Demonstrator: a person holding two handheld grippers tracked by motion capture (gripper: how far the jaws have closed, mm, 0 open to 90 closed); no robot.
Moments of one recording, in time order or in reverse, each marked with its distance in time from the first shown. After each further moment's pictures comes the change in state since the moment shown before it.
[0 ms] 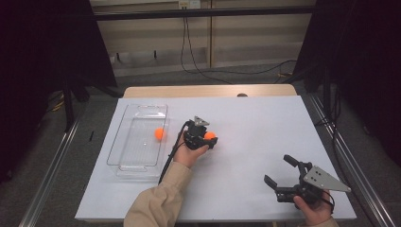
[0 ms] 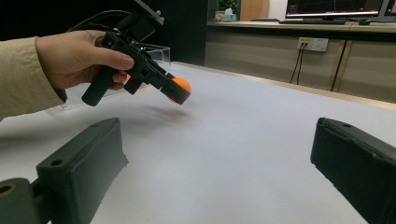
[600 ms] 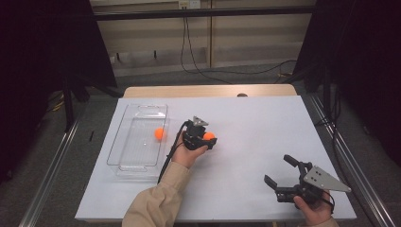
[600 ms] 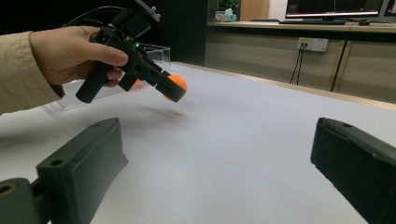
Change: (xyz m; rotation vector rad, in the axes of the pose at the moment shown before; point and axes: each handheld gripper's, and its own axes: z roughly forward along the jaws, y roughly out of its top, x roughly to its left) left arm -0.001 0.001 -0.008 0.011 -0.008 -0.001; right arm 0.000 0.000 0.000 -0.001 0.000 -0.001
